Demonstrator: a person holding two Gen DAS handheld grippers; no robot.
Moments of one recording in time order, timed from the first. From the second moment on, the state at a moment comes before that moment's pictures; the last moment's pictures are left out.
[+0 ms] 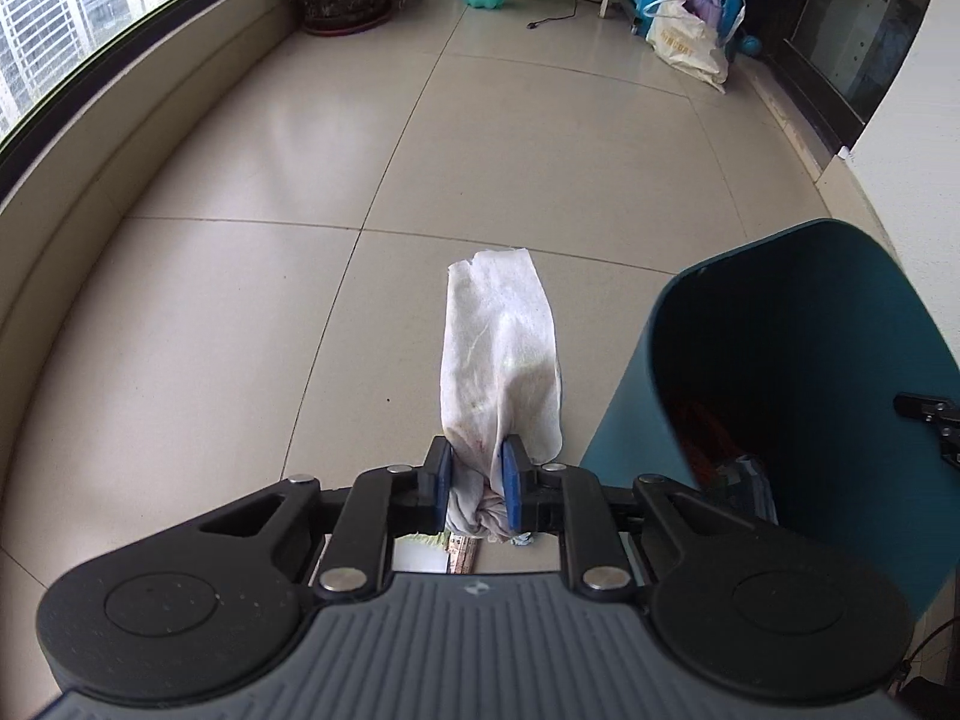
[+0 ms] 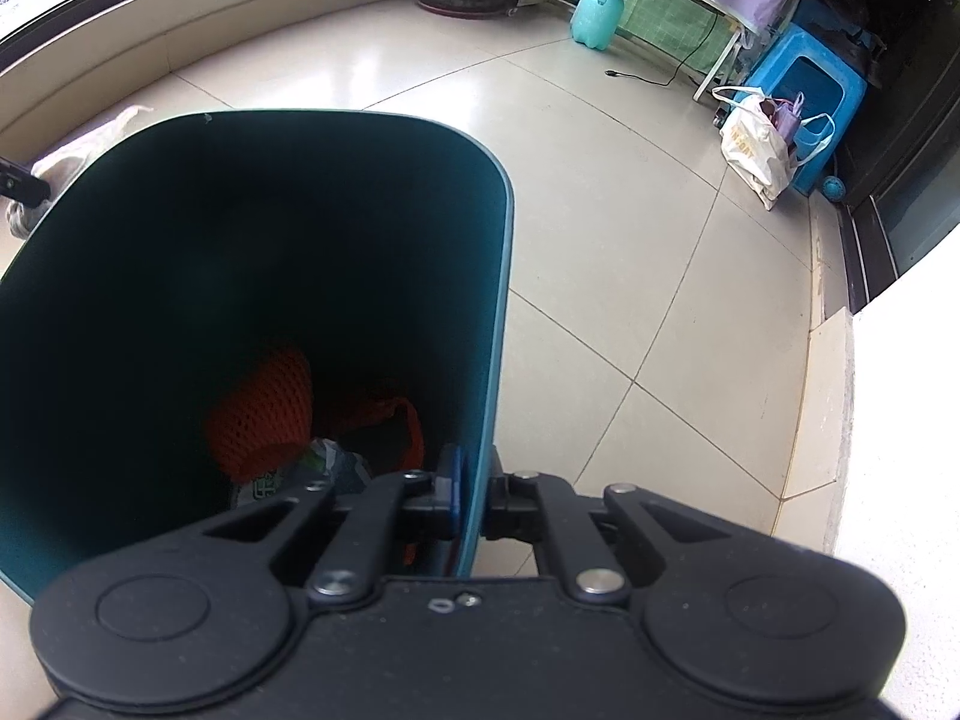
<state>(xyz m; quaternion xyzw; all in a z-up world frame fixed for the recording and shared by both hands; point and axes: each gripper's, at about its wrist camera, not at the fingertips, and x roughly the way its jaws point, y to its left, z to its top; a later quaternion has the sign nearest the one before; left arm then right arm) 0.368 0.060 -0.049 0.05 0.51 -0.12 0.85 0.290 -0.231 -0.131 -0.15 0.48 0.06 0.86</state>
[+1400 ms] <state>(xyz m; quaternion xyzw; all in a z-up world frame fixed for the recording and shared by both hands) 0.379 -0.151 -0.153 0.16 0.60 -0.22 0.75 0.284 -0.234 -0.128 -0.14 0.47 0.07 0.87</state>
